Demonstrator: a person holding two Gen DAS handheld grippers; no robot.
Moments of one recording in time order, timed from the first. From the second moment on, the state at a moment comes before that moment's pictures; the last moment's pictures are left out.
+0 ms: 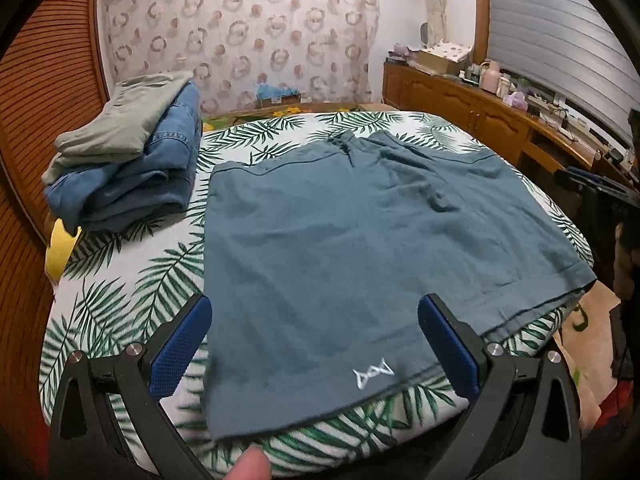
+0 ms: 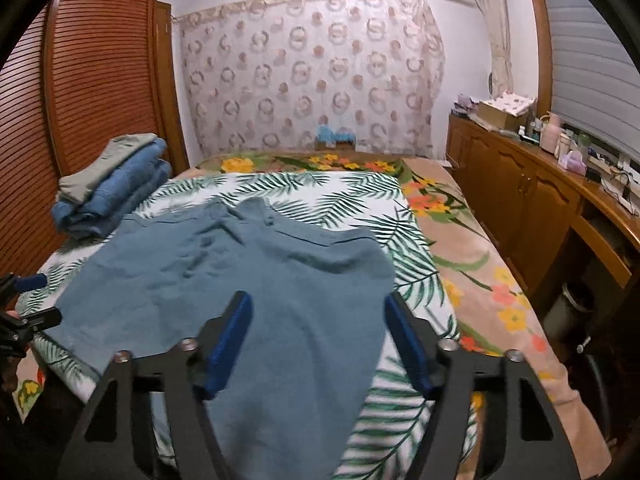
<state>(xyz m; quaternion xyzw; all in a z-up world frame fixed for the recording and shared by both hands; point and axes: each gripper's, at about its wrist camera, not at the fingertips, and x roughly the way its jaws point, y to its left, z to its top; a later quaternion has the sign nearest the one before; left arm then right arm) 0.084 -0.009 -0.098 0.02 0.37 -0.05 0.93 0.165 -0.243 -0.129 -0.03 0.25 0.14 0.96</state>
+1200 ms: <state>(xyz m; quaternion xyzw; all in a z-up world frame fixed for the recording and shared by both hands) 0.117 0.003 -0.133 0.03 0.42 -0.07 0.90 0.226 -0.237 -0.072 -0.01 0.31 0.13 0.94</state>
